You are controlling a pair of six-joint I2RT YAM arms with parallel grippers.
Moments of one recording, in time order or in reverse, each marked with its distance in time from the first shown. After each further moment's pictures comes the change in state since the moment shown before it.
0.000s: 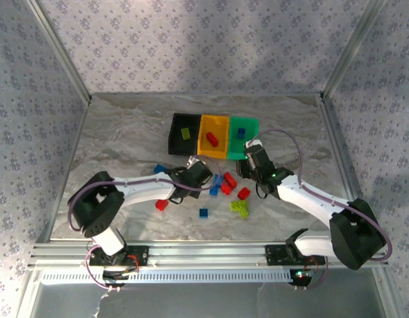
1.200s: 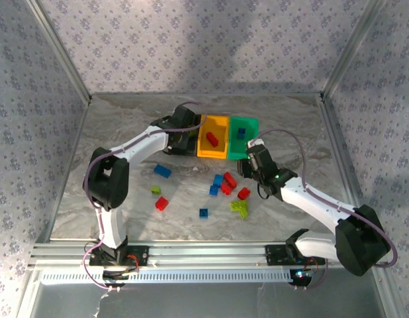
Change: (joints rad) left arm 0.377 0.263 0.543 -0.221 0.010 0.224; right arm 0.000 -0.054 0.000 -0.024 0.000 0.000
